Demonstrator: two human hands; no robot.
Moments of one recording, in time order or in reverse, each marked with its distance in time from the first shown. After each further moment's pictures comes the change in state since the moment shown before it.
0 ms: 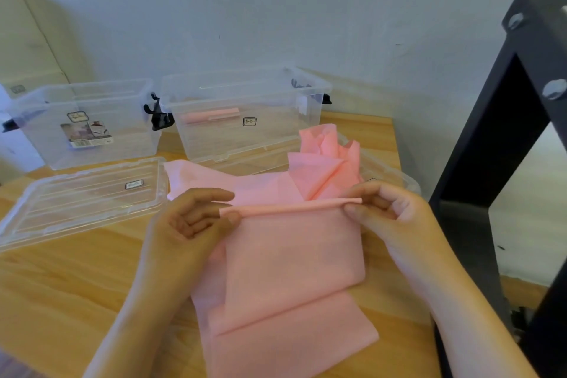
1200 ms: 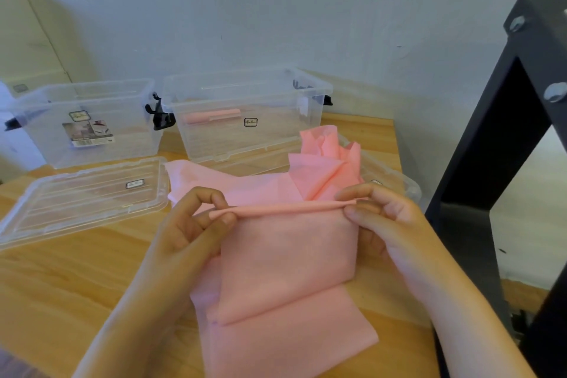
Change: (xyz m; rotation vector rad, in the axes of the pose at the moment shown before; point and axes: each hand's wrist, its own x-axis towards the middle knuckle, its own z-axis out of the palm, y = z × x) left_hand -0.006 0.002 -0.006 -0.206 -0.234 -0.116; right_hand -0.001 -0.001 0.002 0.092 -0.089 0.113
